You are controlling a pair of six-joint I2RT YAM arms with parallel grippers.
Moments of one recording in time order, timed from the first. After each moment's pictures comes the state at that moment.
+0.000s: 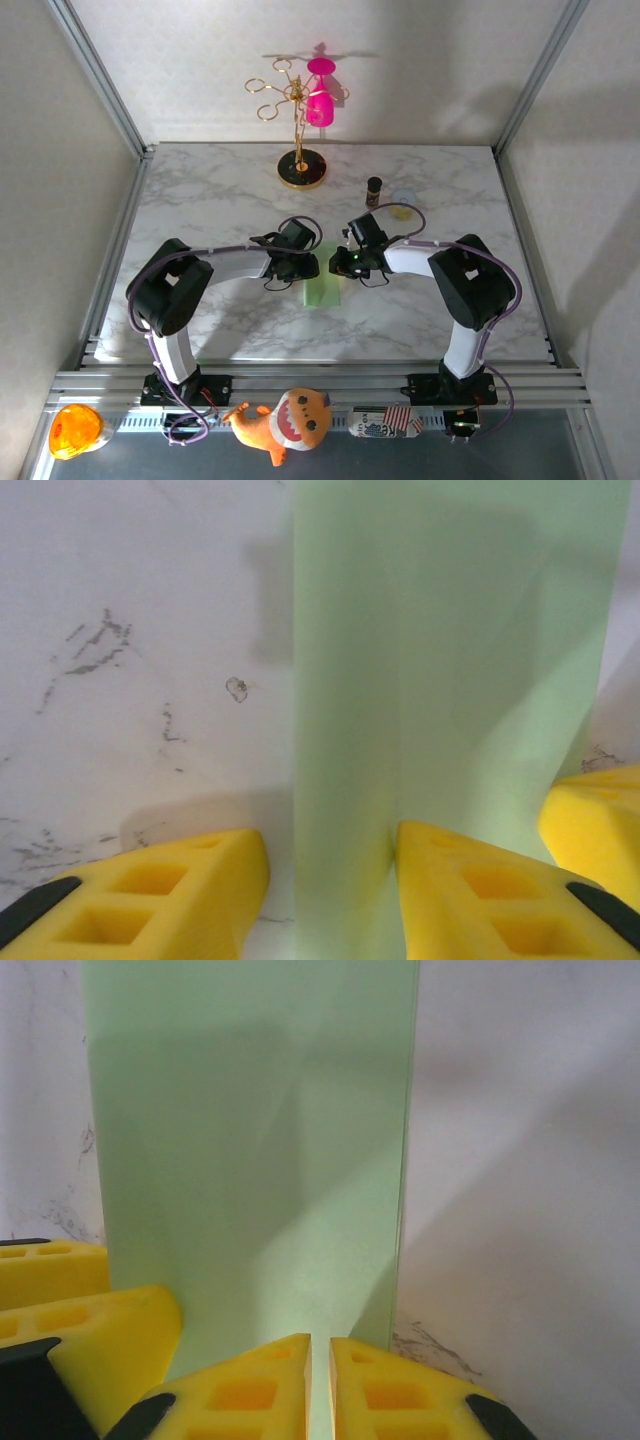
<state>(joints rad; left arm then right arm) -0.66 1.83 1.01 -0.30 0.04 -0.81 0.60 1.82 0.94 -0.13 -0.40 0.67</state>
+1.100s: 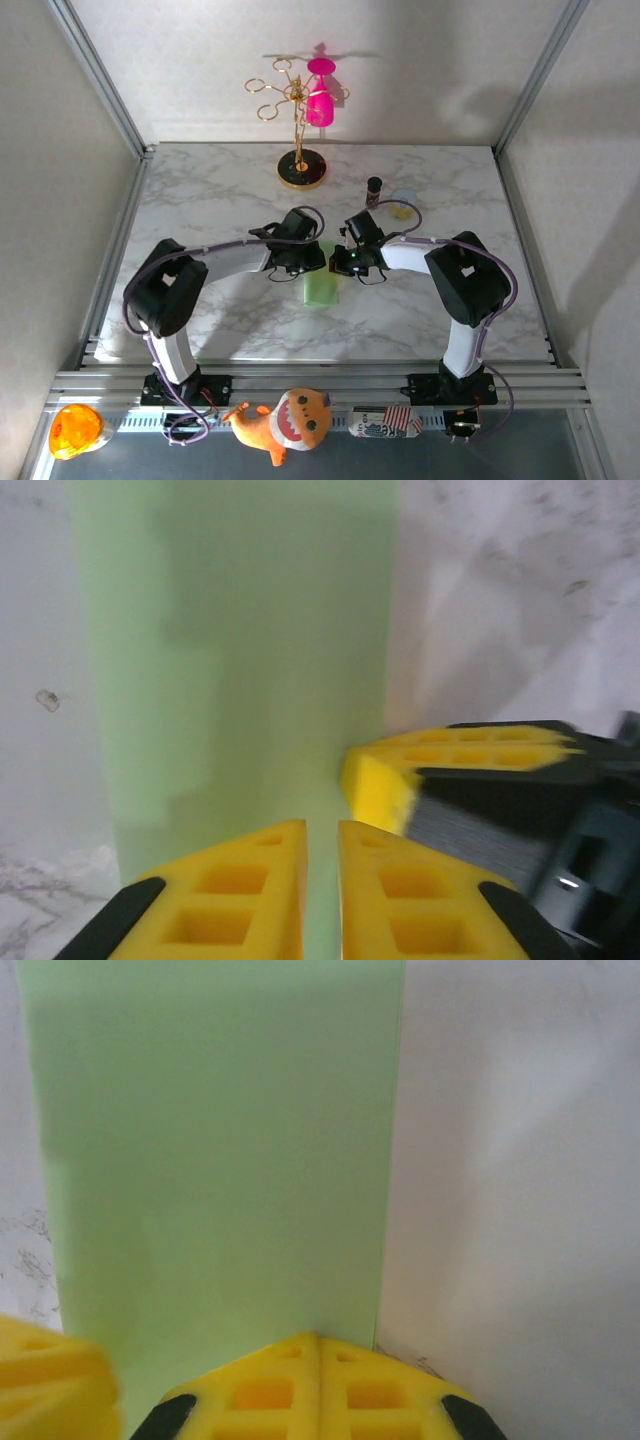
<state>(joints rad) -0.65 1.82 1.09 -0.30 0.20 -0.87 0.60 1.87 0.98 -0.17 -0.37 0.64</state>
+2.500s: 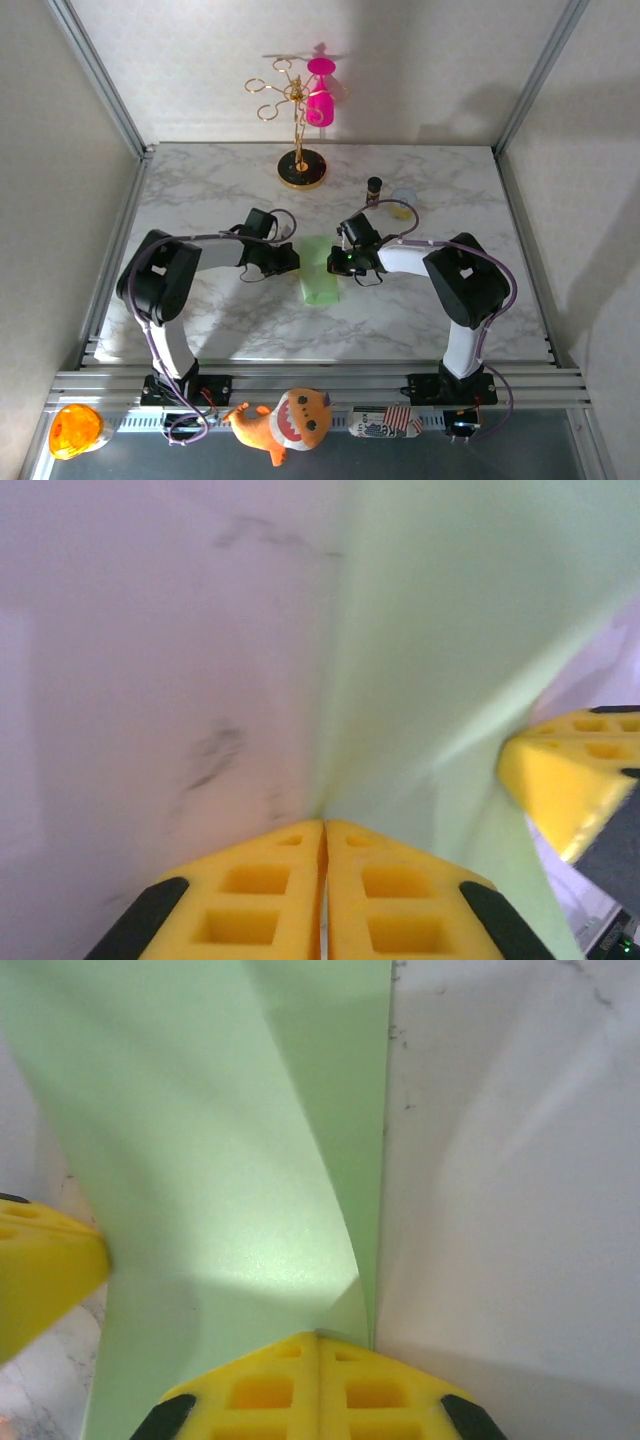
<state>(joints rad) -0.38 1.83 0.92 -0.17 0.50 -0.61 0.63 1.87 0.95 -0.14 -0.28 0.62</state>
